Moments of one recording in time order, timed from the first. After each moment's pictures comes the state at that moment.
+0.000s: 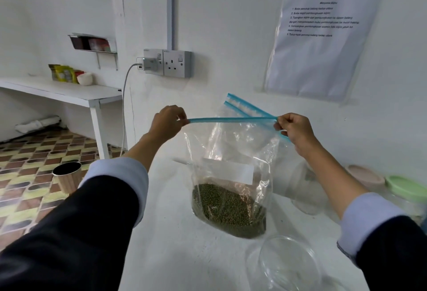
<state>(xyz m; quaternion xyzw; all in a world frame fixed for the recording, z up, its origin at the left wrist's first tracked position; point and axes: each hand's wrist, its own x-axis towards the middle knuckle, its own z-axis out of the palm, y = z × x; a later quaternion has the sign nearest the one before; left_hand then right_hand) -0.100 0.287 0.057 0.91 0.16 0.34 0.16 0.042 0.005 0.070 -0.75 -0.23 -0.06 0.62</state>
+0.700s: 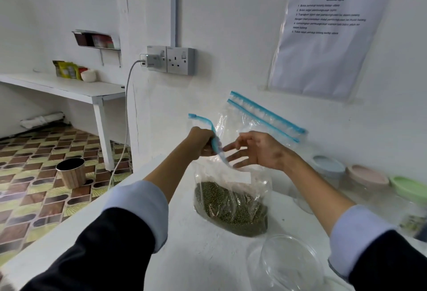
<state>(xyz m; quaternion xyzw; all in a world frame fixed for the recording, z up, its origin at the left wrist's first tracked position) -0.094 0.199 0.045 0.64 0.26 0.17 0.70 -0.010 0.043 0.047 -0.63 -0.35 0.38 0.58</state>
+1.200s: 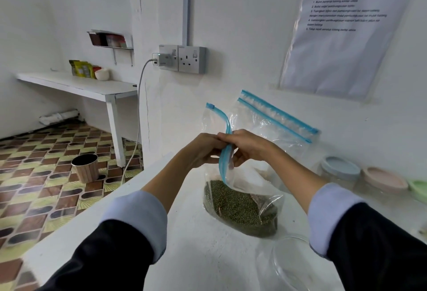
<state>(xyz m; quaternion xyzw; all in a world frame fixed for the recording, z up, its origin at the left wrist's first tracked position) -0.116 0.207 0.028 0.69 0.15 0.11 0.70 -0.034 0.096 0.054 -0.78 -0.37 0.29 0.42</state>
